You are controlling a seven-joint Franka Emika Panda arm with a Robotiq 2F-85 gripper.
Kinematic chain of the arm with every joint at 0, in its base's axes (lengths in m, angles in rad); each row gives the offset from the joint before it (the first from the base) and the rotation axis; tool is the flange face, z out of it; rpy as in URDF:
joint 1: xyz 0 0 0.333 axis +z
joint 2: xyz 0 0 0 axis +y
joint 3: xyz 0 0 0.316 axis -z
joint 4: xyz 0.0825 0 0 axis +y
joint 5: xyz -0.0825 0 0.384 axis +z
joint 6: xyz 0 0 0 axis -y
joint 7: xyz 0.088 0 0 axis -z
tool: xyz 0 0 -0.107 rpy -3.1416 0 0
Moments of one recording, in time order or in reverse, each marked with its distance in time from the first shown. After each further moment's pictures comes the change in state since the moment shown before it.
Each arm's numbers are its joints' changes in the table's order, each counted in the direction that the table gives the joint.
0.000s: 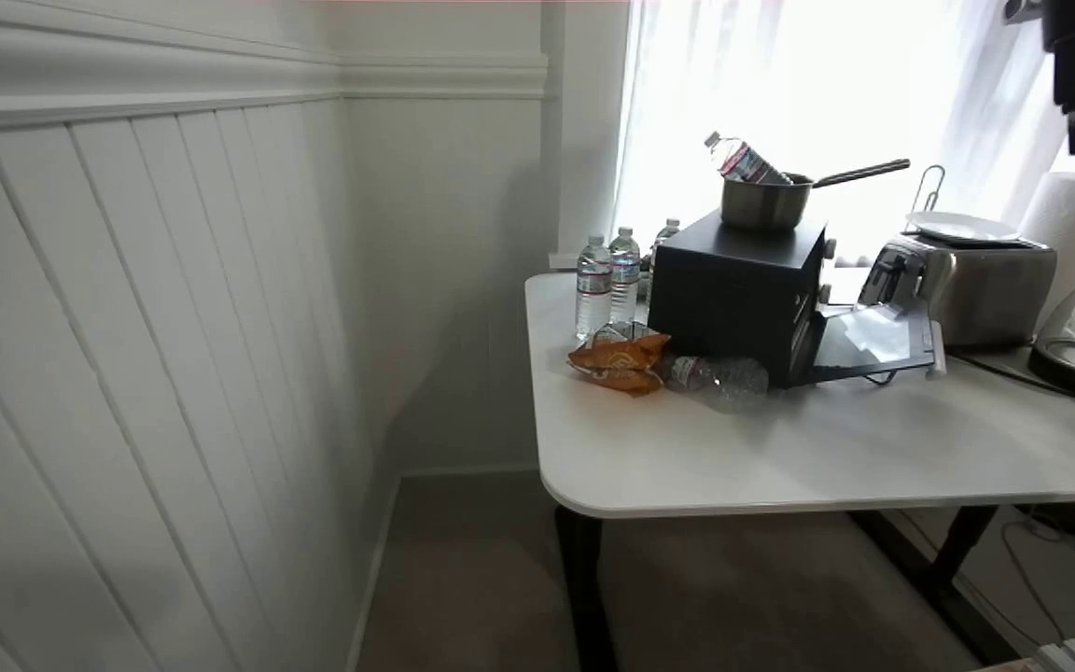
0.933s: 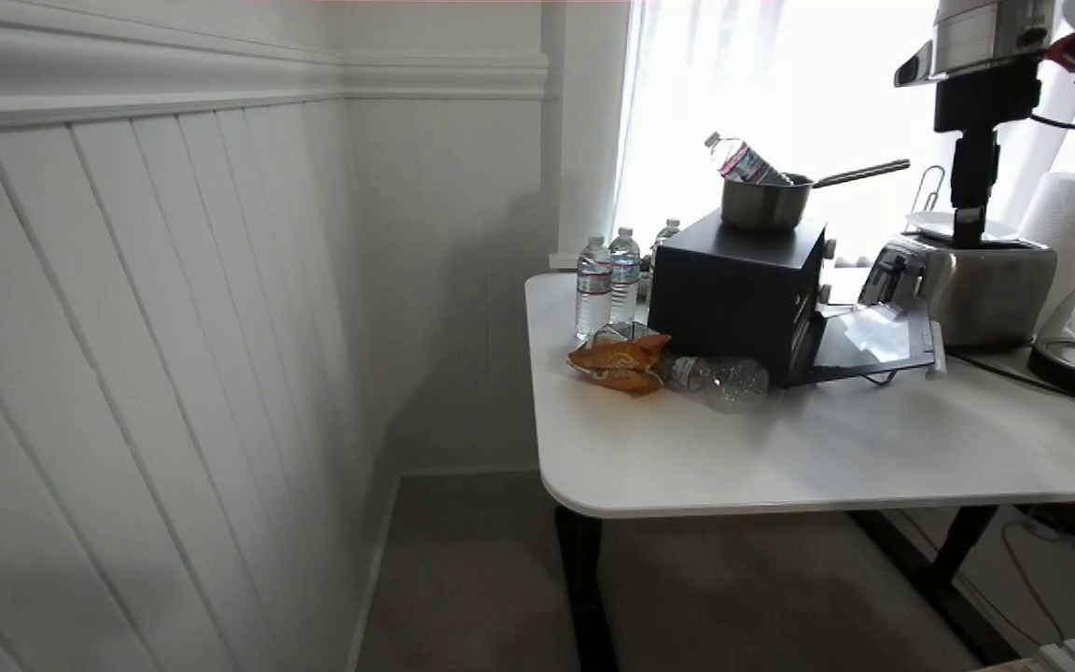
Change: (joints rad) arm 0.116 0.055 -0.094 0.161 -0.004 0.388 -0.088
